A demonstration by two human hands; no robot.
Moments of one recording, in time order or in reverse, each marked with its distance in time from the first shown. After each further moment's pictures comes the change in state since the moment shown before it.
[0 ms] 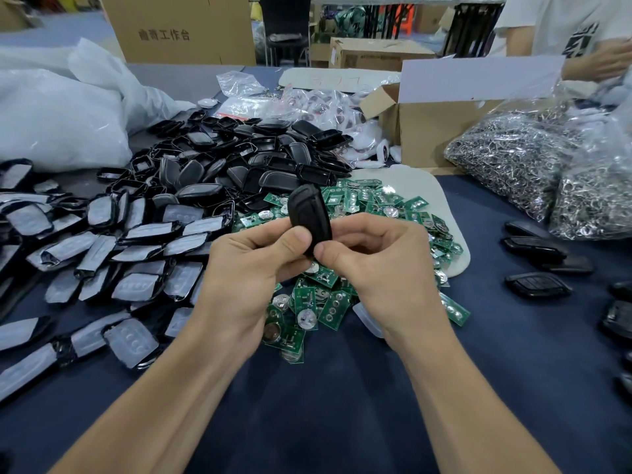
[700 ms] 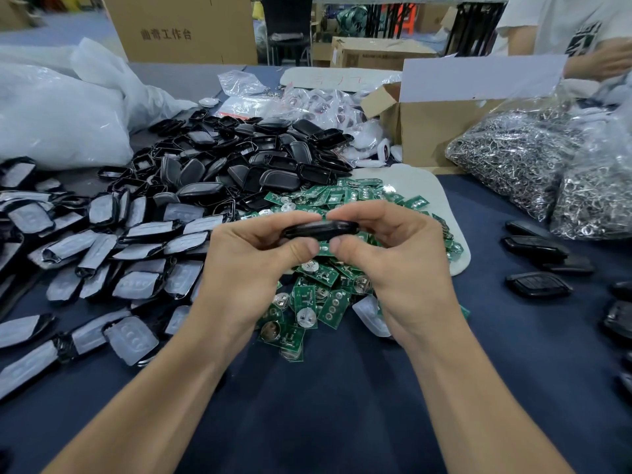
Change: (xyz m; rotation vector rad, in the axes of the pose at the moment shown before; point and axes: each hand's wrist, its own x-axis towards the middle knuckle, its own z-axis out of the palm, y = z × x) left_hand 0.000 0.006 -0.004 0.158 -0.068 0.180; right_hand 0.002 -0.003 -0.006 0.236 -0.029 -0.094
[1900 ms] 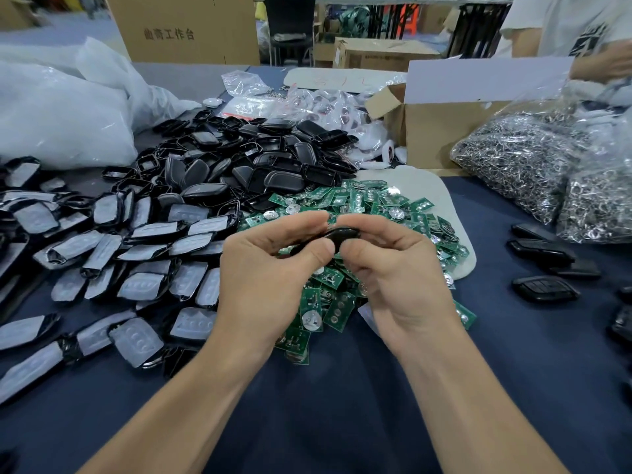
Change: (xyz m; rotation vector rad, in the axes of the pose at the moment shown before) left_hand -0.006 -0.001 0.016 0.080 0.129 0.042; right_hand 0.000 0.008 0.006 0.266 0.116 0.320
